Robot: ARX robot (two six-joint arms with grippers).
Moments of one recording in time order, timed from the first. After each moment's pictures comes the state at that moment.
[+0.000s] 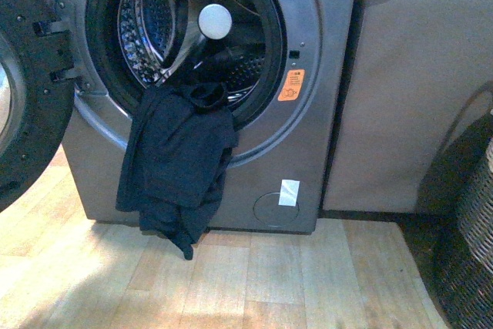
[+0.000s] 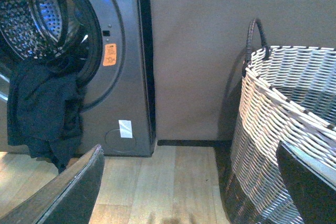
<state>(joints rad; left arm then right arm) 0.00 0.00 0.02 0.00 0.00 0.00 0.00 0.00 0.01 0.00 0.00 0.00</state>
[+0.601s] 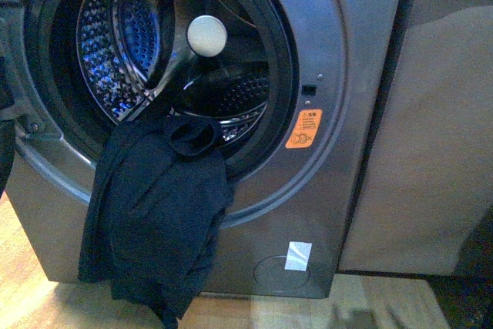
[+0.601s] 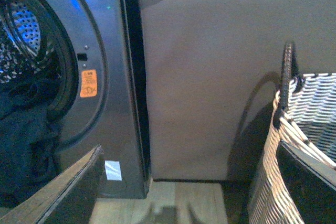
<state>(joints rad) 0.00 0.00 0.02 0.00 0.00 0.00 0.00 0.00 0.01 0.00 0.00 0.00</state>
